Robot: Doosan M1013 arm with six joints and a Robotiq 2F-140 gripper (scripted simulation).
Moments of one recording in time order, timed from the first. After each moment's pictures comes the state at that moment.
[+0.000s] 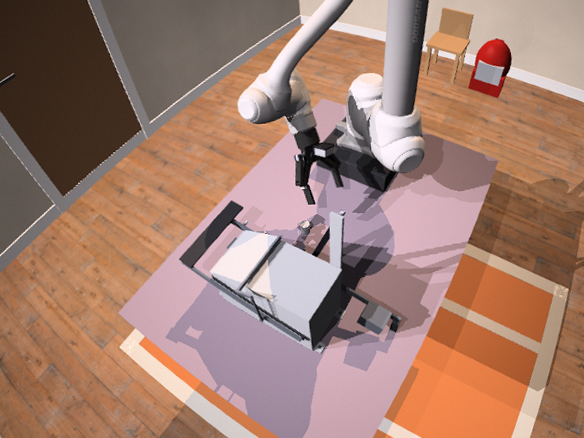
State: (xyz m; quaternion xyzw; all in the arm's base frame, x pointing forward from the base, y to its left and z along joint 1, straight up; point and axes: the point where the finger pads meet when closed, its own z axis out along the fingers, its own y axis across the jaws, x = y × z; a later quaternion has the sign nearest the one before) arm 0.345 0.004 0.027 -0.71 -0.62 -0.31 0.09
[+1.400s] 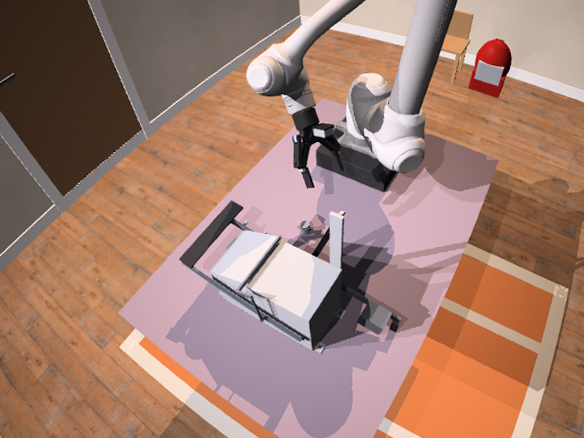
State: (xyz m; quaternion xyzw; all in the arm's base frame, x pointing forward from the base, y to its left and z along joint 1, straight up) arm 0.345 0.004 0.105 -0.71 -0.62 -0.31 0.09
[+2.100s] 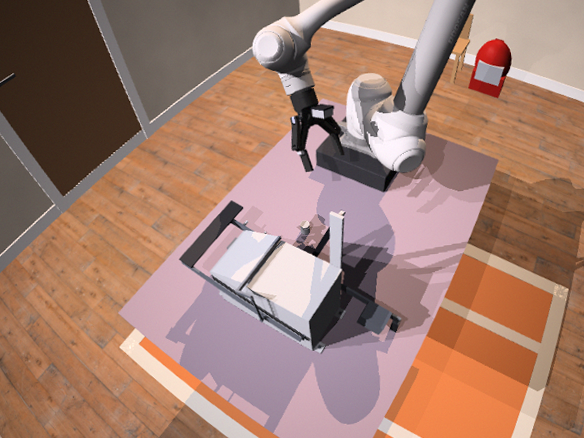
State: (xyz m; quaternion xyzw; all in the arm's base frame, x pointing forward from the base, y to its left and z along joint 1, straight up) arm 0.344 0.004 0.175 -0.71 -0.62 -0.31 0.09
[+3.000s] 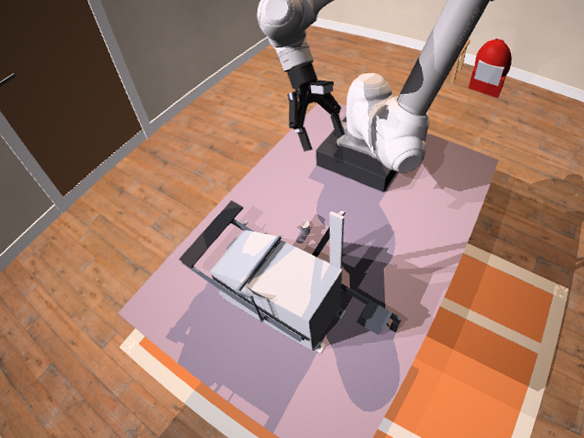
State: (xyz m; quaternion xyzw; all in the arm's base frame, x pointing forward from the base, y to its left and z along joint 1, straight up) arm 0.343 0.004 0.256 -0.71 -0.62 -0.31 0.09
